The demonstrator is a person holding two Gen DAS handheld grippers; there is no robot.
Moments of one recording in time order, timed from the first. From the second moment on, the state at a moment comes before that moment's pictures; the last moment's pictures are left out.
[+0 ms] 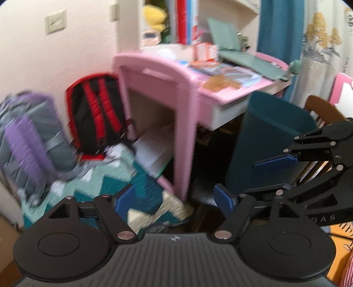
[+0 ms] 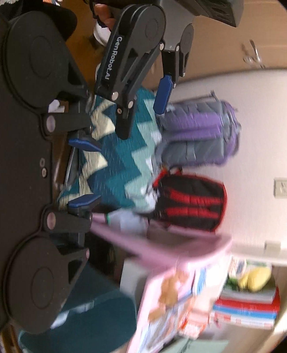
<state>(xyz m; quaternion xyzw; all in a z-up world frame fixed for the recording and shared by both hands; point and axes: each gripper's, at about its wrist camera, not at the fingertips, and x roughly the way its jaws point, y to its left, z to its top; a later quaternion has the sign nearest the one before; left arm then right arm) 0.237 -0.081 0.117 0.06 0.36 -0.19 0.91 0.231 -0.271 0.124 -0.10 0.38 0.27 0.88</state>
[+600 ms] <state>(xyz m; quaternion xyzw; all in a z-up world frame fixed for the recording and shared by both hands) 0.253 0.106 -0.078 -0.03 0.49 -0.07 0.87 0.273 -0.117 -0.053 -0.10 0.47 0.41 0.78</state>
